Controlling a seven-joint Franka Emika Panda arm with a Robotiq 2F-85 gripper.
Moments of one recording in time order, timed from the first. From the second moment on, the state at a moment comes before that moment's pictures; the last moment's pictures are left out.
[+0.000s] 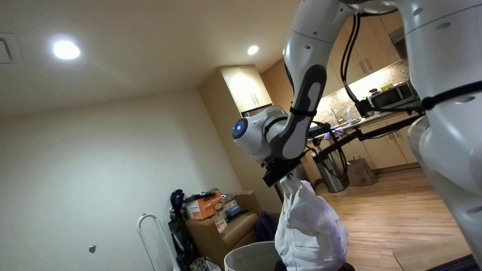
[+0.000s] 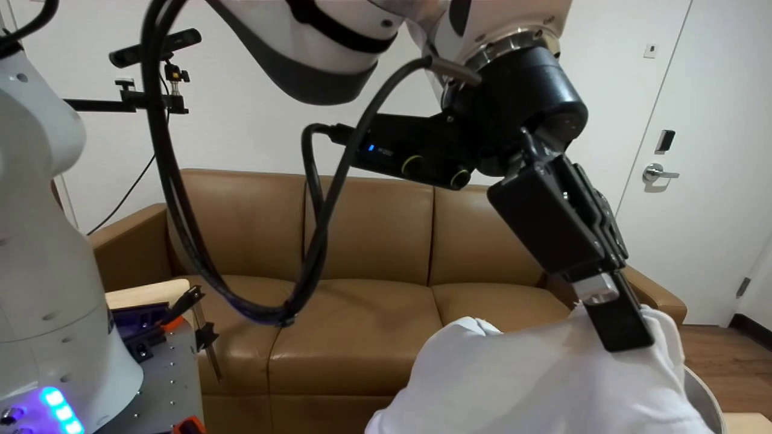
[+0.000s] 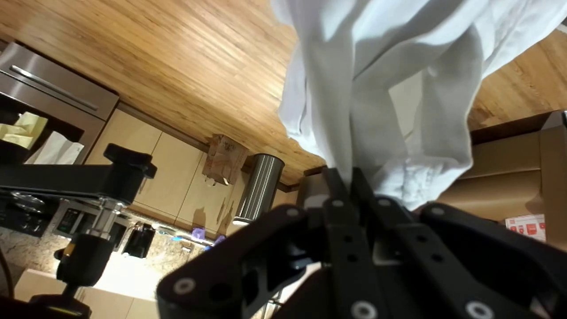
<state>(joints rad) -0.13 -0.27 -0.51 -2.43 -1.22 2.25 1.52</state>
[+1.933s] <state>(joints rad) 0.06 -0.03 -0.53 -2.39 -0.11 2.70 0.38</state>
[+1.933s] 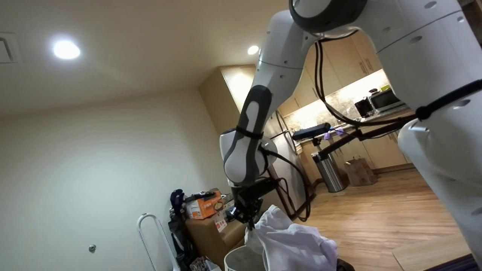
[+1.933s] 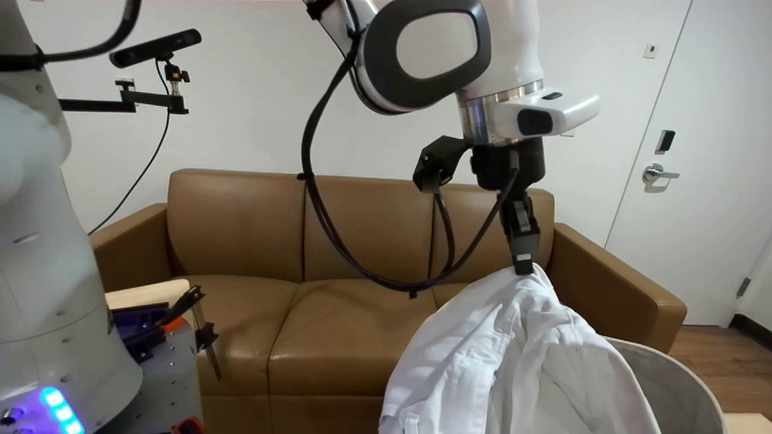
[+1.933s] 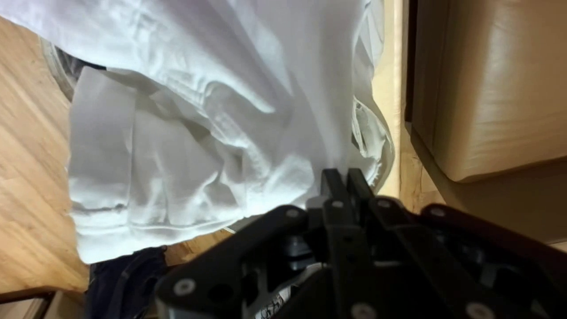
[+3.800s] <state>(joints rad) -0.34 0.23 -0.40 -2.24 0.06 2.68 -0.11</state>
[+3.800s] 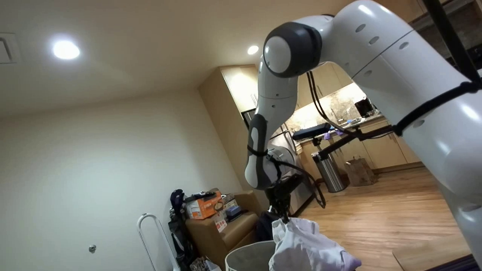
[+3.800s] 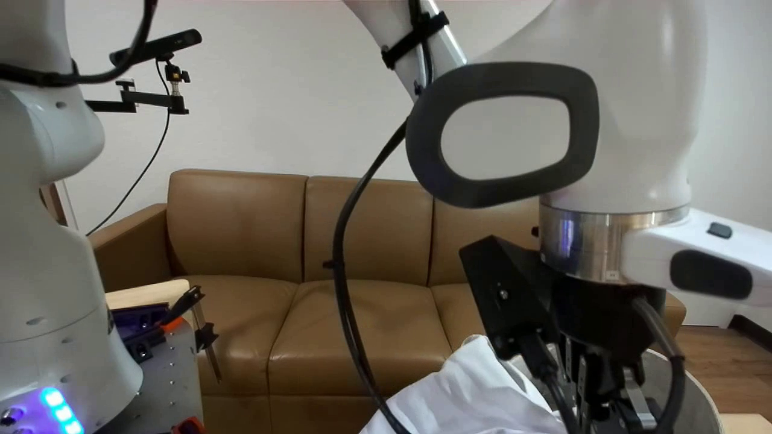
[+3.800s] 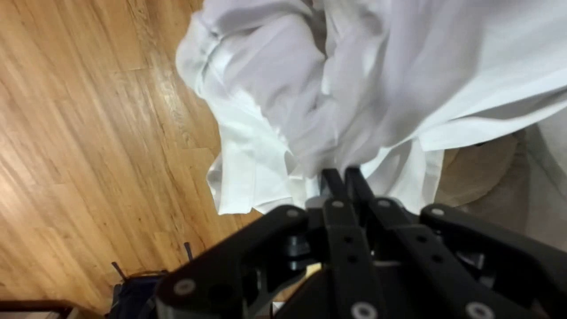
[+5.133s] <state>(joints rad) -0.52 0.66 -0.17 -2.13 0.19 3.05 -0.17</state>
